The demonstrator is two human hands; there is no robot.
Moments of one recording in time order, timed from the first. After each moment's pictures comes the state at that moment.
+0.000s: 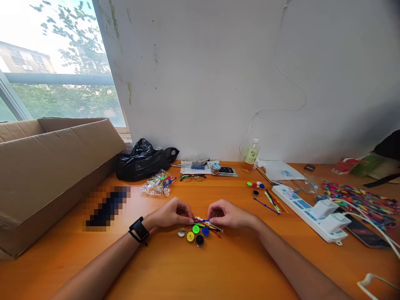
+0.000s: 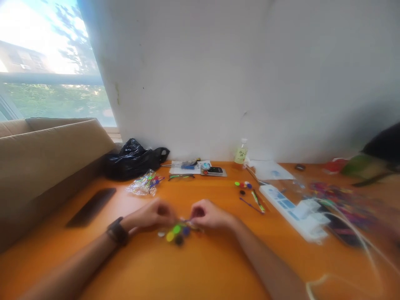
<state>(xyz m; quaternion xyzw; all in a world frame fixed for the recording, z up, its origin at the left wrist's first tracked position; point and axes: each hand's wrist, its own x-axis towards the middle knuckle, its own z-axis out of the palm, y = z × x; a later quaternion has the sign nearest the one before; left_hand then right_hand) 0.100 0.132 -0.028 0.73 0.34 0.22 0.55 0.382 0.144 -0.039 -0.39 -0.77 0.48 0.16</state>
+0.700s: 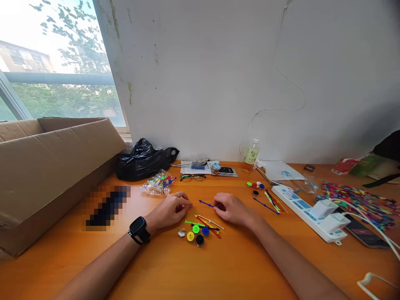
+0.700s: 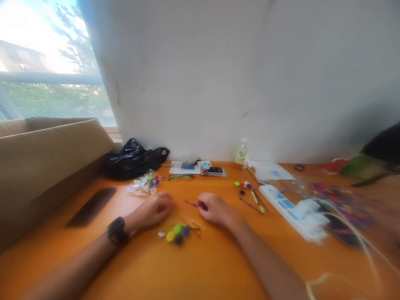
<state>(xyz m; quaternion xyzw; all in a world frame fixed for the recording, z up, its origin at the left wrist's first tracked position) 0.093 0.140 -0.034 0.87 0.35 0.27 0.21 0.395 0.149 -0.030 -0.44 -0.86 0.16 0.22</state>
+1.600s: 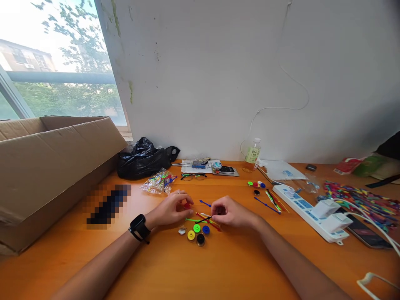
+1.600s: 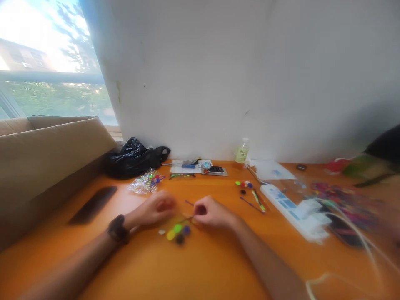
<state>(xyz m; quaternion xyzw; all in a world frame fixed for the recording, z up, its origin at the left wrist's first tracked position) 0.092 0.140 -0.033 0.86 0.35 0.30 0.24 0.384 0.139 -0.029 -0.42 -0.80 0.40 0.17</state>
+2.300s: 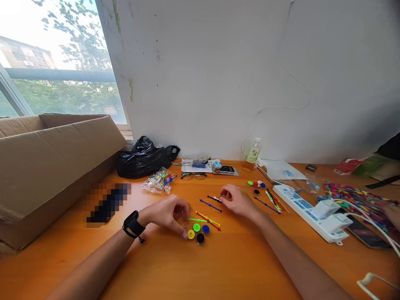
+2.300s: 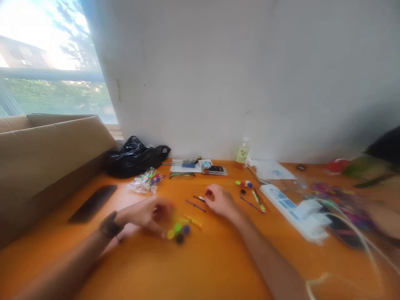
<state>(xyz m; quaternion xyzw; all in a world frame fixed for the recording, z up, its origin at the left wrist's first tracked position) 0.082 0.136 -0.010 0.83 0.31 0.15 0.44 0.408 0.162 -0.026 -0.54 -0.79 0.17 0.25</state>
